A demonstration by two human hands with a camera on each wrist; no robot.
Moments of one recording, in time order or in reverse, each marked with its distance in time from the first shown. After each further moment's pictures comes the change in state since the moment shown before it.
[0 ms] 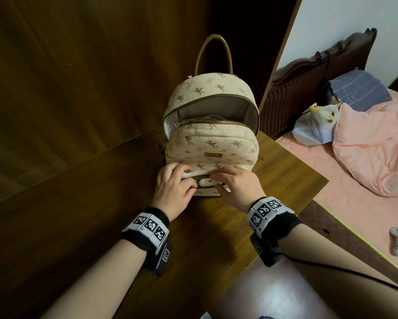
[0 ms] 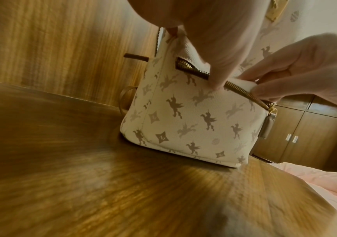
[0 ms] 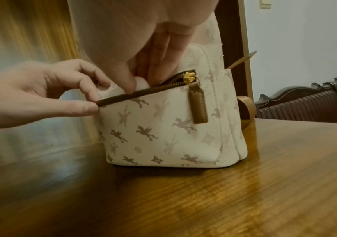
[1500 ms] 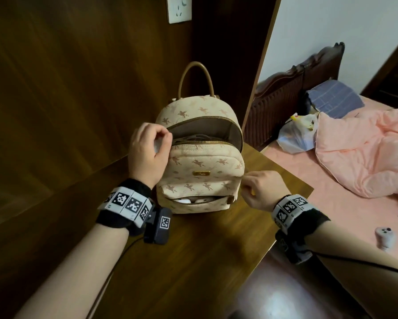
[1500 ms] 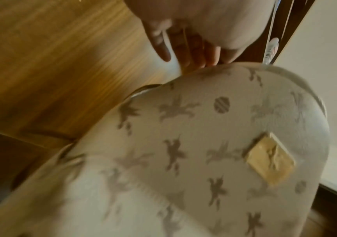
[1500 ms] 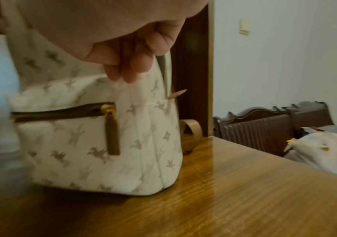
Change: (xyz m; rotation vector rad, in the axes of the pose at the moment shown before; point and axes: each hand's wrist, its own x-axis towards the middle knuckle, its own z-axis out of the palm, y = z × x) left_hand 0.108 -0.008 -0.079 -0.329 0.353 -0.148; right_hand -0.002 0.048 -0.069 -0.117 -0.208 0.112
